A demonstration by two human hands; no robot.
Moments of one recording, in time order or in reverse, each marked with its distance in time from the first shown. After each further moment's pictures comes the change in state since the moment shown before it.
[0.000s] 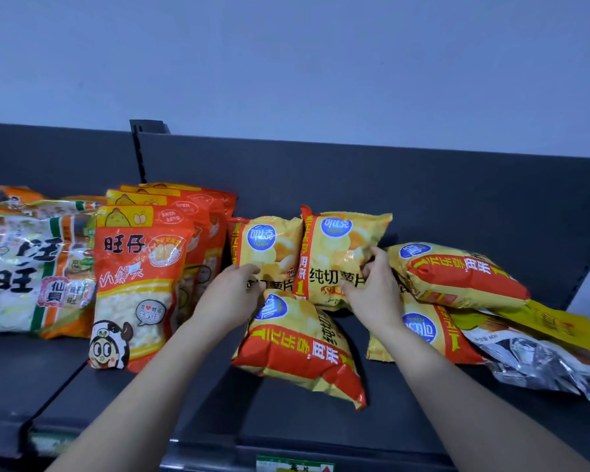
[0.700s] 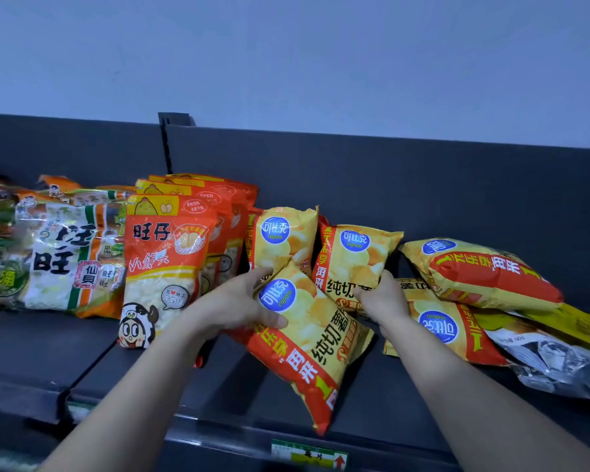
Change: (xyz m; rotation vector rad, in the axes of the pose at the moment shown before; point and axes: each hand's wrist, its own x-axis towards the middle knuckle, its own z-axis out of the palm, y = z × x) left_hand -0.035 -0.002 -0.032 -0.576 -0.421 -0.195; right_hand 0.012 0.024 0.033 0.034 -0.137 0.333
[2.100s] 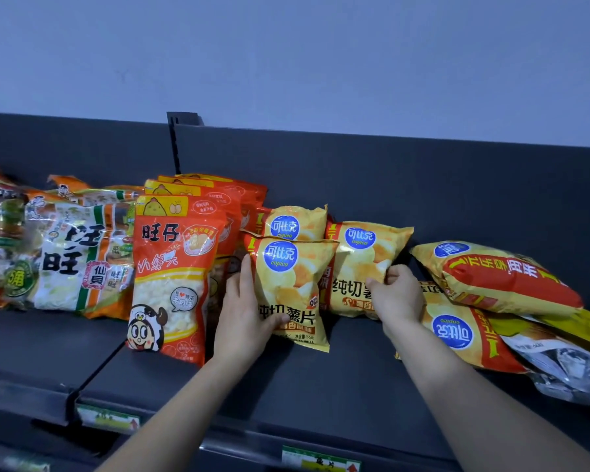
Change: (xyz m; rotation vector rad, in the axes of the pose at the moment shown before) left_hand 0.027 -0.063 0.036 0.333 0.663 0.281; right_hand -0.009 -0.015 0.000 0.151 0.174 0.007
